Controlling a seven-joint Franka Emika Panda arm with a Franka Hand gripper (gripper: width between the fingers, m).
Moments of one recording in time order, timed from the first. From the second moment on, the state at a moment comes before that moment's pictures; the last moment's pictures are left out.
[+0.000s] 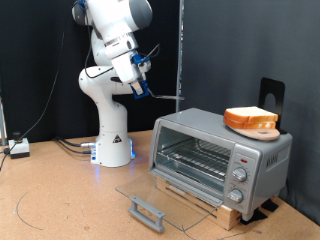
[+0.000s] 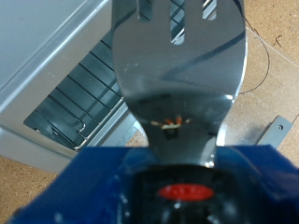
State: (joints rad) arm -0.07 -0.95 -0.15 -2.82 0.32 2.05 -0.56
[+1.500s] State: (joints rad) arm 0.03 -0.67 -0.14 -2.72 0.36 2.14 -0.79
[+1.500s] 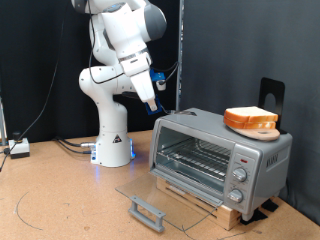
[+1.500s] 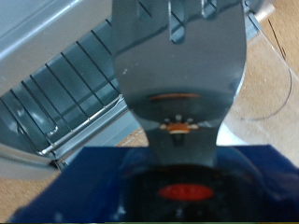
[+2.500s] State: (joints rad) arm 0.08 -0.53 -0.13 -2.65 0.42 2.15 -0.88
